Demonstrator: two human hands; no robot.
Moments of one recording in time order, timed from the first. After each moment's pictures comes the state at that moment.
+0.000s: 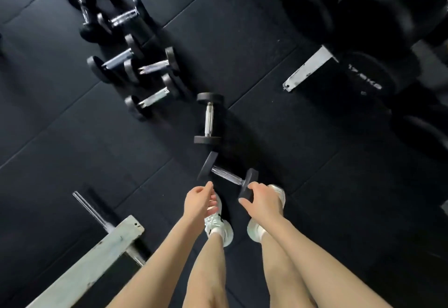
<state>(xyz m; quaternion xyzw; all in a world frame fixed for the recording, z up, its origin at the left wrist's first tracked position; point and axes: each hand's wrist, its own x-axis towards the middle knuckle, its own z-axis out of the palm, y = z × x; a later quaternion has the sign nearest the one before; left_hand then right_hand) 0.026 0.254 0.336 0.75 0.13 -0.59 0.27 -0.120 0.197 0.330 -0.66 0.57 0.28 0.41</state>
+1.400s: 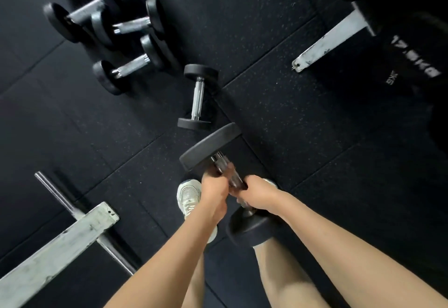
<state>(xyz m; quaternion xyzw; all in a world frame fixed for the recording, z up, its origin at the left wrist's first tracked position) -0.047 0.190 0.252 0.73 0.21 -0.55 0.36 -0.145 0.143 0.241 -0.52 0.50 0.34 0.60</state>
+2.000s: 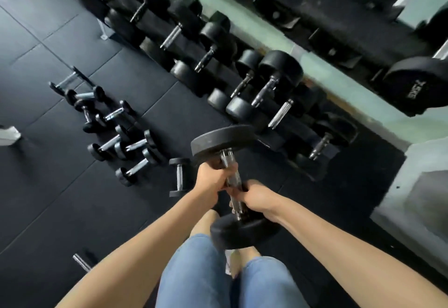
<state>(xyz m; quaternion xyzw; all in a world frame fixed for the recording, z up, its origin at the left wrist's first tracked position) -0.104 0.053 0.659 0.71 -0.12 -0.59 0.37 -0.230 0.048 0.650 -0.45 0.58 0.06 0.68</state>
